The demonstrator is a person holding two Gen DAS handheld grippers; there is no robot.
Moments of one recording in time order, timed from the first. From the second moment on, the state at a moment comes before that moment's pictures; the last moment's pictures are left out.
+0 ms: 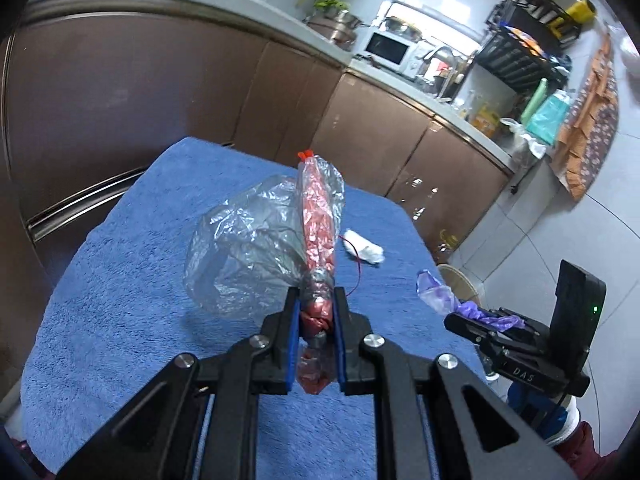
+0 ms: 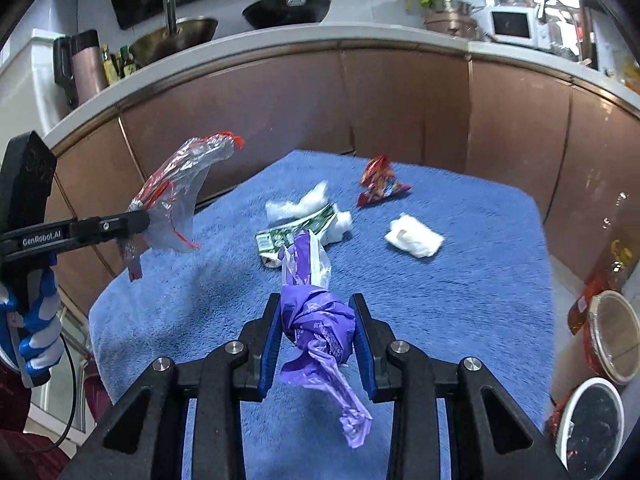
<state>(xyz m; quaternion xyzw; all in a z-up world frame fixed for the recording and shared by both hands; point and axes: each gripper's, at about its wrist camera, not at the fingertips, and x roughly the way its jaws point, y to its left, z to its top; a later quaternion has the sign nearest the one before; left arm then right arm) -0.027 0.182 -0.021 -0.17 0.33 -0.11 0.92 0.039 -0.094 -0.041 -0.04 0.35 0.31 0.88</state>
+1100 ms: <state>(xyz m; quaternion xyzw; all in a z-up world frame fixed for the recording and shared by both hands) 0.023 -0.063 0.006 0.03 0.33 -0.29 0.90 0.013 -0.312 -0.021 0.10 0.29 0.05 0.95</state>
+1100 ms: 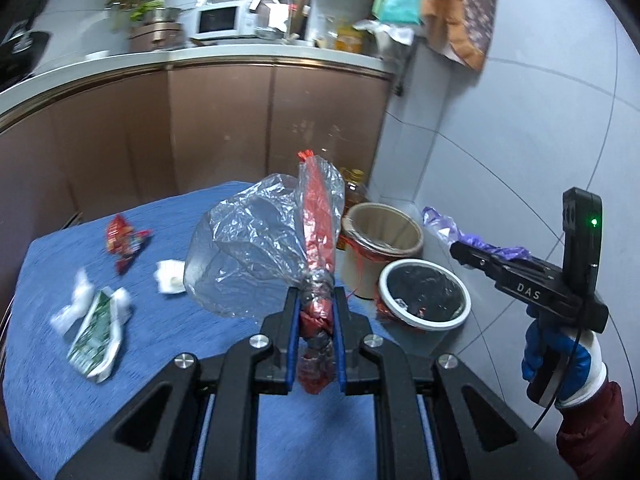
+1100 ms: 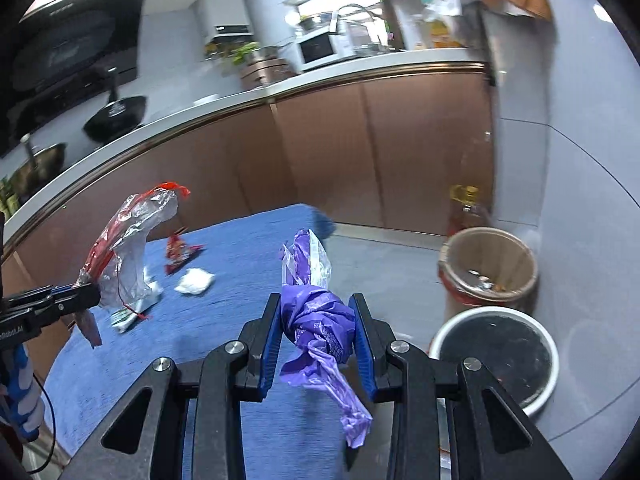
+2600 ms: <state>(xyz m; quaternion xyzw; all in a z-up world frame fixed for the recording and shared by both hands) 0.162 -0.421 -0.154 0.05 0.52 -0.50 0.69 0.050 -0.494 -0.160 0.18 0.41 -0.22 0.87</state>
